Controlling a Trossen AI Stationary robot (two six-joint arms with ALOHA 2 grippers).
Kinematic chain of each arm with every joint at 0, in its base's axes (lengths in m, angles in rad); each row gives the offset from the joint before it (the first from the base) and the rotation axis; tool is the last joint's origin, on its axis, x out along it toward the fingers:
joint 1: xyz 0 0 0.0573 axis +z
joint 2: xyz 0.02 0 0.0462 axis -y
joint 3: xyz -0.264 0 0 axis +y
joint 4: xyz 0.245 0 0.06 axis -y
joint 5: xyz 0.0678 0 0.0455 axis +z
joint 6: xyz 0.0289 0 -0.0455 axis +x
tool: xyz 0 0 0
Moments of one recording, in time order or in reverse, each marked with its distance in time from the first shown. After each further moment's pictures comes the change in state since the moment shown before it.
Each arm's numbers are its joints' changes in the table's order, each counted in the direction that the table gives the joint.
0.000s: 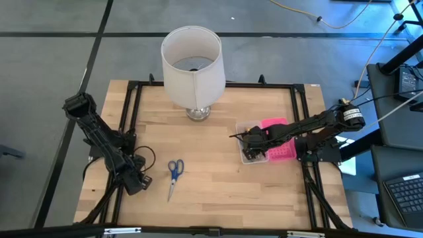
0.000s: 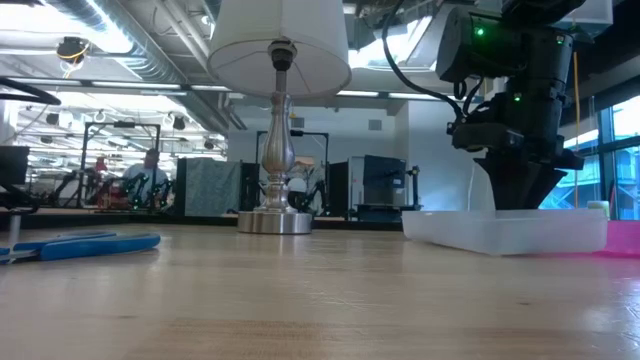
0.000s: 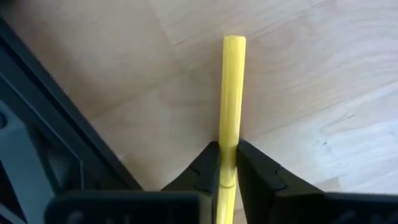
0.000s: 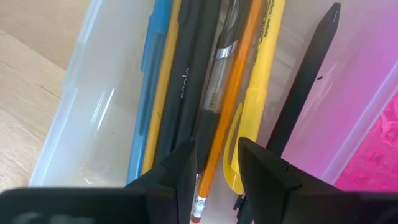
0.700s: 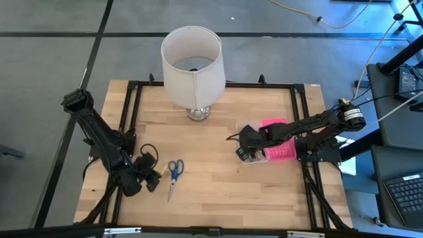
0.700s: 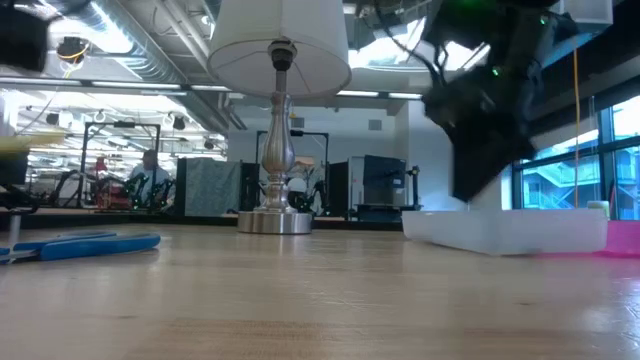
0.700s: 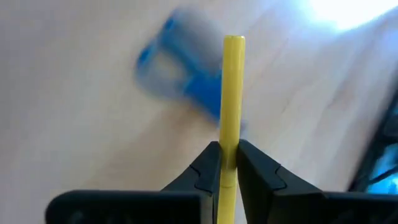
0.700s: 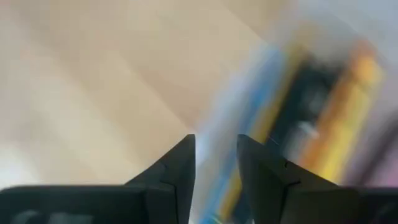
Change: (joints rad) left arm 0.018 0.114 -0.079 0.163 0.585 0.378; right arm 0.015 0.009 -0.070 0.153 -0.038 -0.176
